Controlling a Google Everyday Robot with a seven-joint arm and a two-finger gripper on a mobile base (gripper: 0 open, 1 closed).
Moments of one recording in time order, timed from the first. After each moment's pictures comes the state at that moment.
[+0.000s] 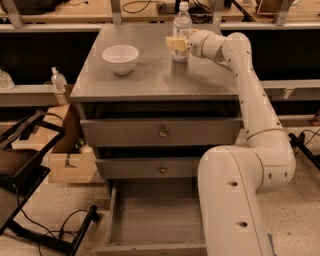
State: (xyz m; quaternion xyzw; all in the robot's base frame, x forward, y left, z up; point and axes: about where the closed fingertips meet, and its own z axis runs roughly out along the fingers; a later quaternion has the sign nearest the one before) arm 0.960 -0.098 0.894 -0.29 0.68 0.20 0.65
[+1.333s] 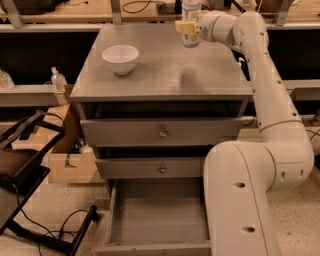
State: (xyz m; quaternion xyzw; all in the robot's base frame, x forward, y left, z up) arm 0.947 -0.126 0.958 -0.30 0.67 0.13 0.66
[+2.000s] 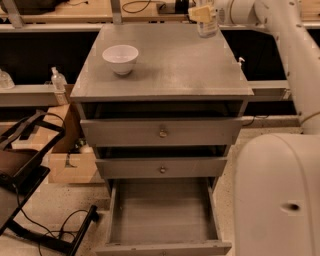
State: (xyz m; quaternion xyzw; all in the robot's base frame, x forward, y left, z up) arm 0.896 -0.161 1.014 -0.30 0.71 0.09 0.63
